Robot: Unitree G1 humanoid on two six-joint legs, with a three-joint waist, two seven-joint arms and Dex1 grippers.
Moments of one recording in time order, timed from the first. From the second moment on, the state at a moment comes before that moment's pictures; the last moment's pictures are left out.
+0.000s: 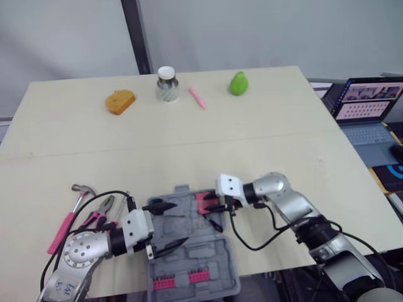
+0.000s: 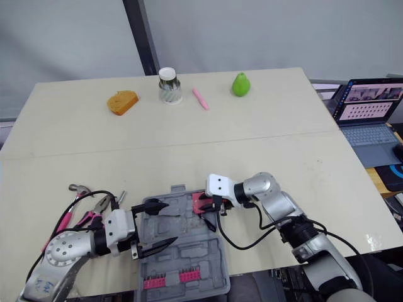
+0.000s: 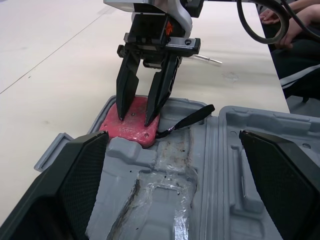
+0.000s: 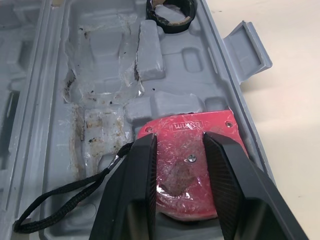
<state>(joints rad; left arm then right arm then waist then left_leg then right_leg) 0.23 0.60 -0.02 -0.42 -0.27 0.01 -0.84 -0.57 -0.44 0.46 0.23 0.04 0.15 1.16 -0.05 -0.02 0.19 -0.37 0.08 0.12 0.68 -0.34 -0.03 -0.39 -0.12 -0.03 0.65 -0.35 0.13</state>
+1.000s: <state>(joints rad) 0.19 0.63 0.01 -0.42 -0.31 0.07 -0.84 -0.48 -0.36 0.33 0.28 0.17 0.12 1.18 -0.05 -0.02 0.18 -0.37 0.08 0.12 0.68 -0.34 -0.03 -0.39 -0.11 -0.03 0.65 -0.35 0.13</state>
